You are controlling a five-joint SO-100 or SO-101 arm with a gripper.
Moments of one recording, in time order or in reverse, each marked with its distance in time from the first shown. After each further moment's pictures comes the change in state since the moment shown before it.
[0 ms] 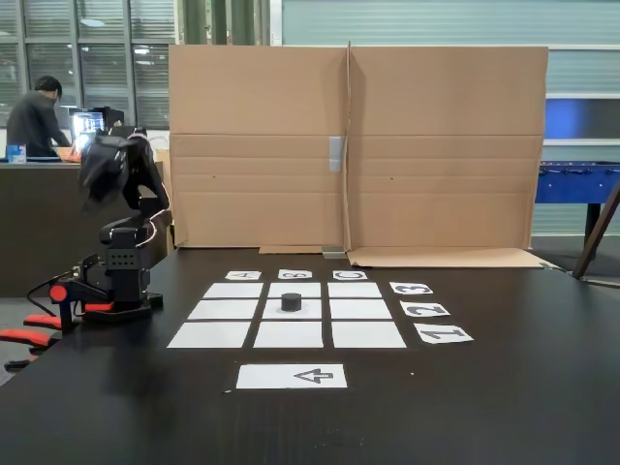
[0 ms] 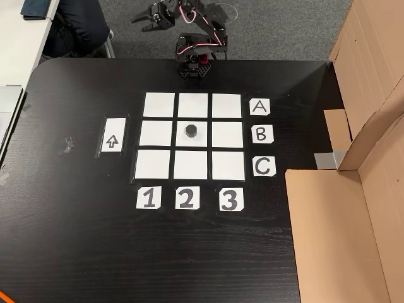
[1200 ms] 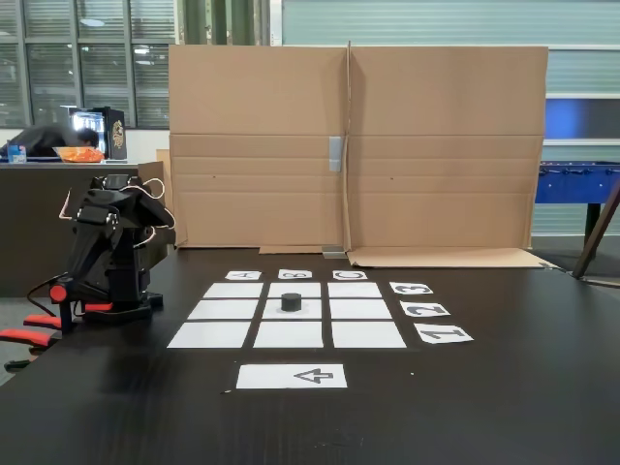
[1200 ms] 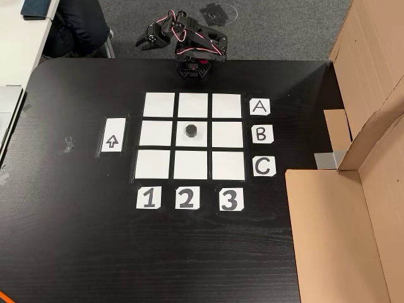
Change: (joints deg) arm 2.0 12.9 31.1 -12.7 0.0
